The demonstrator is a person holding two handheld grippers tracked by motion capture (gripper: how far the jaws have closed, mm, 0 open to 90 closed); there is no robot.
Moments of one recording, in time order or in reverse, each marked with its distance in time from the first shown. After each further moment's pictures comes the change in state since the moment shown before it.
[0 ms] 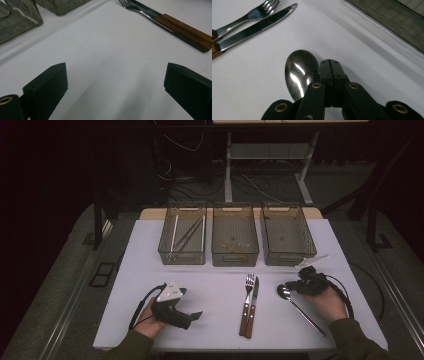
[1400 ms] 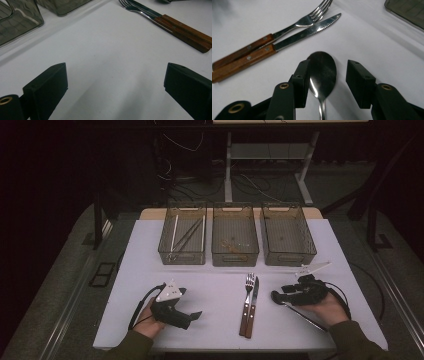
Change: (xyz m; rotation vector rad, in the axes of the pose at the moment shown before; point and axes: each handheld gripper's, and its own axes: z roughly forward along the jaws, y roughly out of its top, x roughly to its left) left arm 0.001 0.000 -0.002 0.001 0.000 0.003; right arm 0.023 -0.011 -0.009 -0.083 0.157 -0.033
